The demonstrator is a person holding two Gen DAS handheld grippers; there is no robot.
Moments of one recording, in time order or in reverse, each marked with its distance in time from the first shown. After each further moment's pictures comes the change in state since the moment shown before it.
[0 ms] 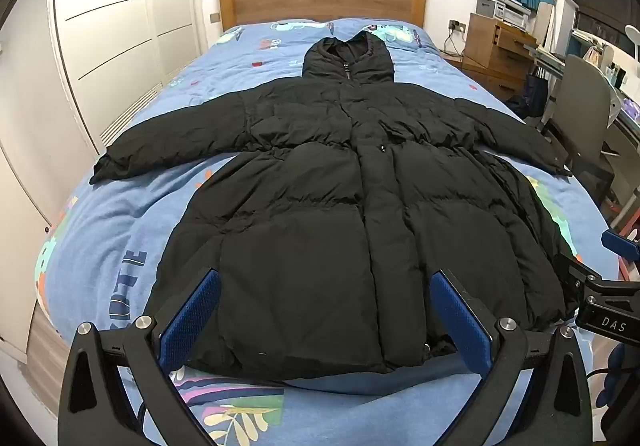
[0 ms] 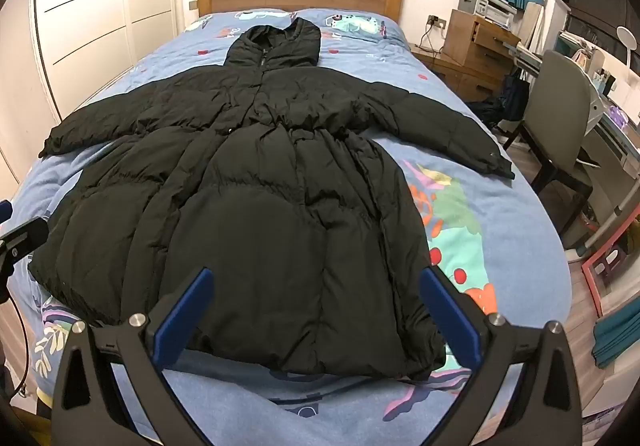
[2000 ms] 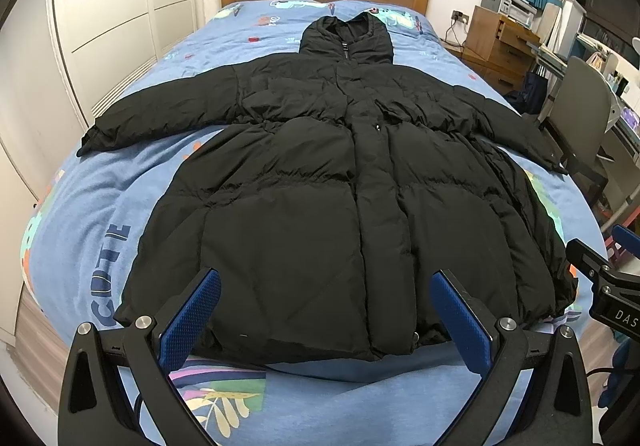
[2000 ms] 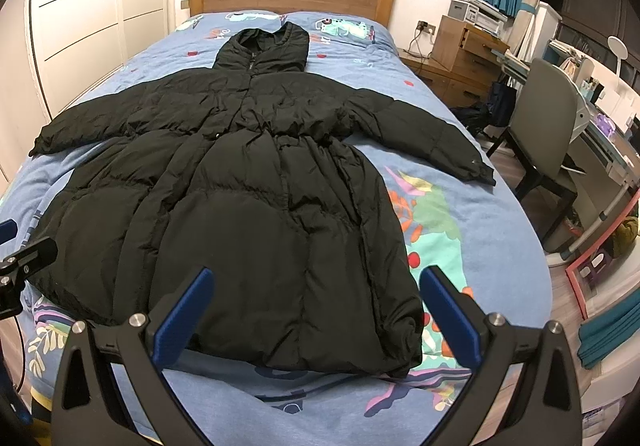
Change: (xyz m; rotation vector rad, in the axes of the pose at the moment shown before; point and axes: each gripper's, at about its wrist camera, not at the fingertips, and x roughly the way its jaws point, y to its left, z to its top) left arm 0.012 0.000 -0.007 -0.051 0.077 -0.046; right arm -0.015 -0.001 0.008 -0.016 -0.006 -0.052
